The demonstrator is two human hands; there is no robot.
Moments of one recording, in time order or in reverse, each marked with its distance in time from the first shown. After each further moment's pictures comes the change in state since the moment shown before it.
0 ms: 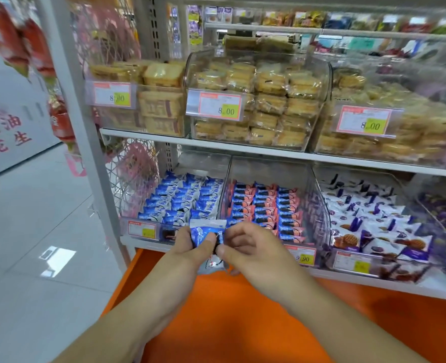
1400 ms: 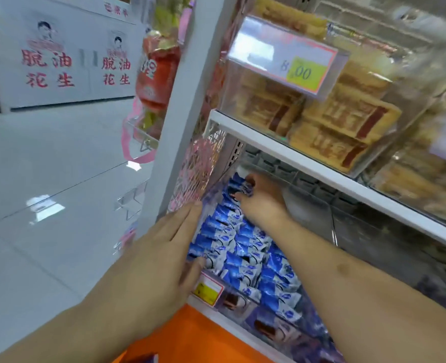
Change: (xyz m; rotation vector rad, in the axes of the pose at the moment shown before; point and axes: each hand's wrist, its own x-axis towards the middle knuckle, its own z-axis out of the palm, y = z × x) left_hand 0.107 -0.002 -0.193 1.216 0.327 0.326; right_hand 0.366 -0.018 0.124 -0.800 0.161 -0.173
